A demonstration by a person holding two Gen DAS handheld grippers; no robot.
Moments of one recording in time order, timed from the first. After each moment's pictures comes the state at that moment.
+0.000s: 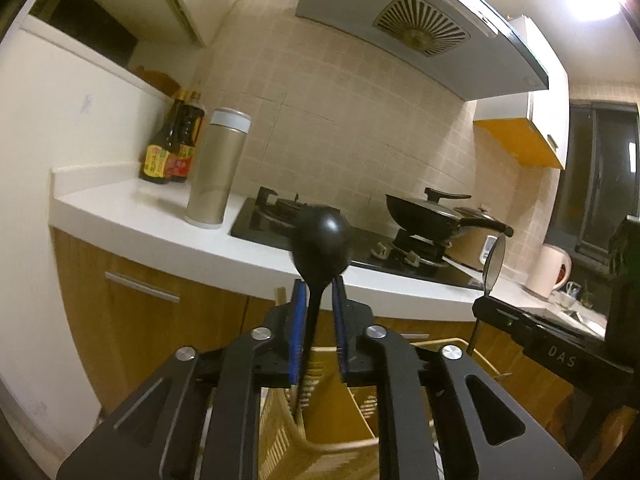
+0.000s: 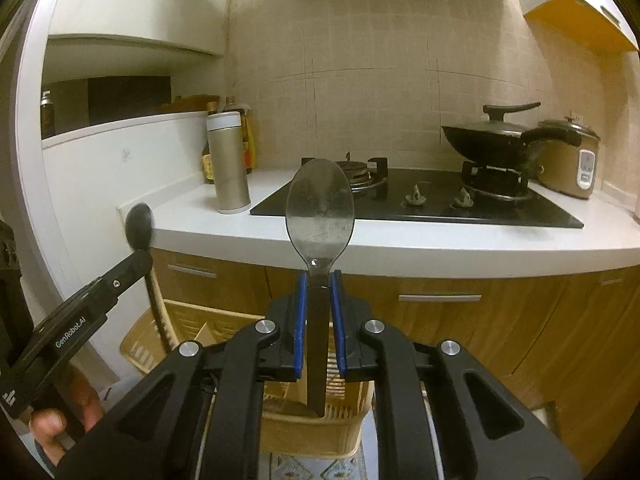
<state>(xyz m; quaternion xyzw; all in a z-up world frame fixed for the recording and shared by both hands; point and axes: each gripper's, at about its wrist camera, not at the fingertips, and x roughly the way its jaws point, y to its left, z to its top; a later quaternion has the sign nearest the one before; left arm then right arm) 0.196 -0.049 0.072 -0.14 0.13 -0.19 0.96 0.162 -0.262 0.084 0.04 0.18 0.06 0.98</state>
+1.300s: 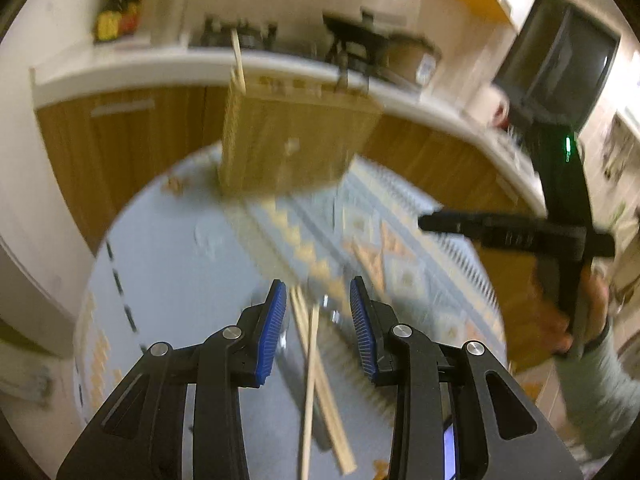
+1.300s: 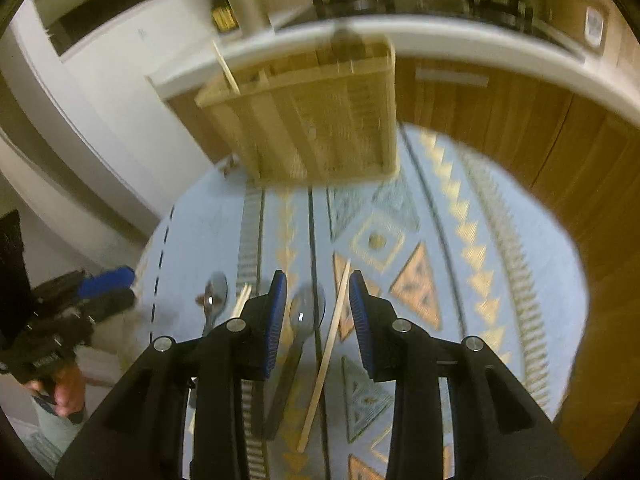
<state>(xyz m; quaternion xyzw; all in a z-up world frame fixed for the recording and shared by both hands) 0.050 -0.017 0.030 -0.03 0.44 -0.32 0.84 0.039 -0.249 0.020 0.10 0.48 0.11 0.86</state>
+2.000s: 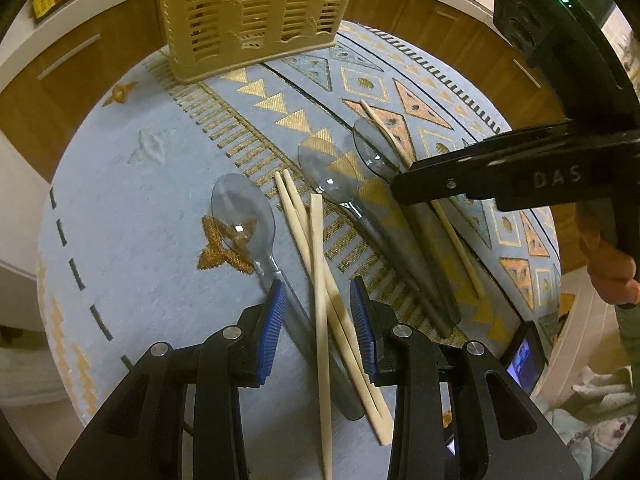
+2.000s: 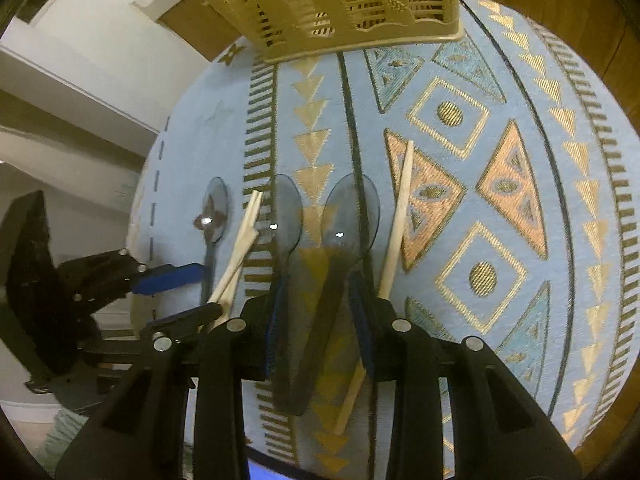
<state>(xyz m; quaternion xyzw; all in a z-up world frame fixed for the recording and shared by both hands) 0.055 -0.056 -0.045 0.10 0.56 -0.33 0.76 0.054 -0.215 -0.054 0.12 0.61 0.16 0.76</state>
